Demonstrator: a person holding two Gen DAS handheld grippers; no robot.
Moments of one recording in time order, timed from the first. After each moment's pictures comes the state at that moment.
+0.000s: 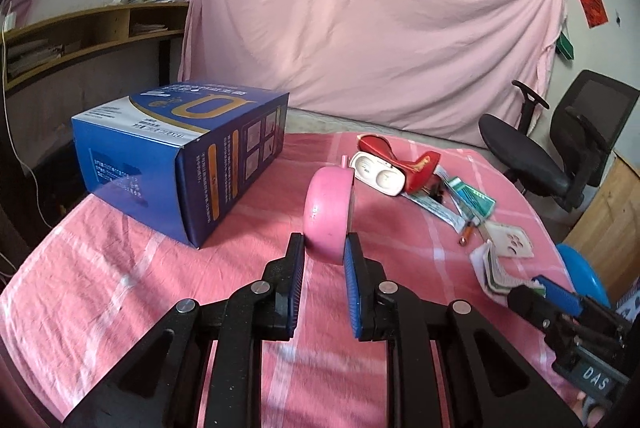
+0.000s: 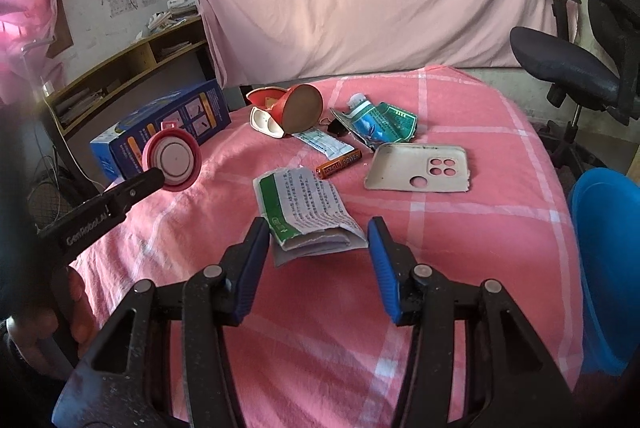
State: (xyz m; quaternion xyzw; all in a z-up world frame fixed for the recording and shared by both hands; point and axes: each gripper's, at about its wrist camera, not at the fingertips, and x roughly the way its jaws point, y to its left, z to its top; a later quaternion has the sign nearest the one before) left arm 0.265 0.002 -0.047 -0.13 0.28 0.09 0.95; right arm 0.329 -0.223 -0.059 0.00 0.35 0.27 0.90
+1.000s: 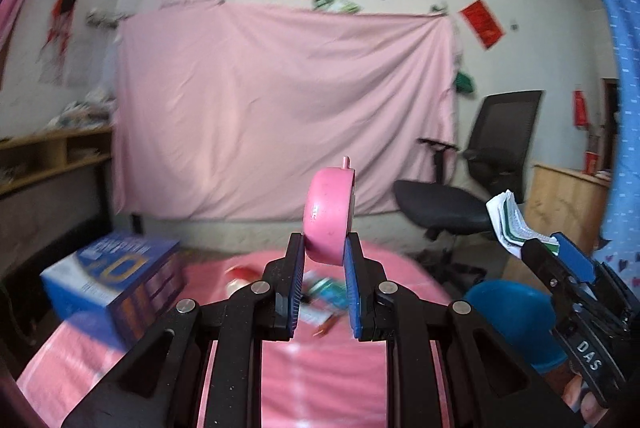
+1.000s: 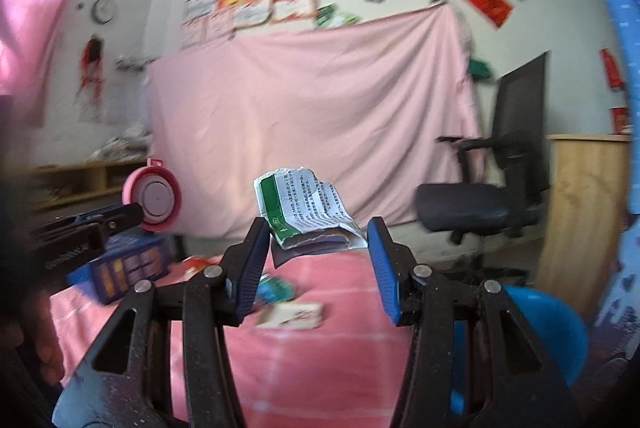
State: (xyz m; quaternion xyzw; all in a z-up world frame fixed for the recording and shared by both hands) left arm 0.226 -0.109 0.051 -0.03 0.10 -0.04 0.99; right arm 0.246 -0.316 0.024 0.02 0.04 0.11 0.99
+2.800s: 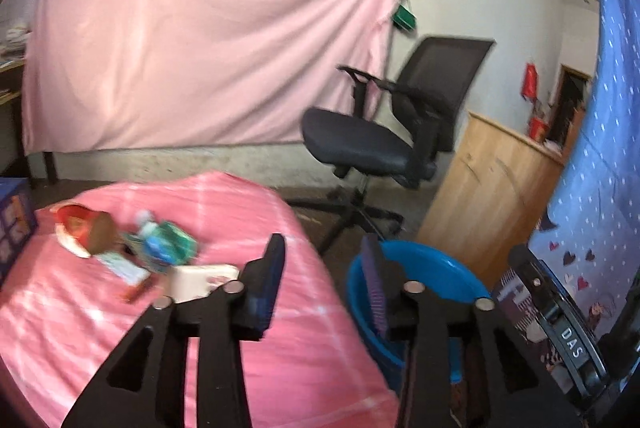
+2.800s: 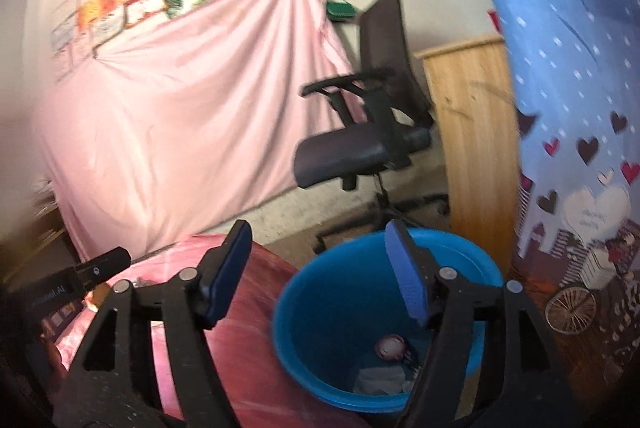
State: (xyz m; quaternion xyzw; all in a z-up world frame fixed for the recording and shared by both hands) left arm 0.312 -0.208 0.032 -0.08 0.23 -0.16 0.96; right arm 0.272 -0.450 0.005 0.15 0.13 -0.04 0.98
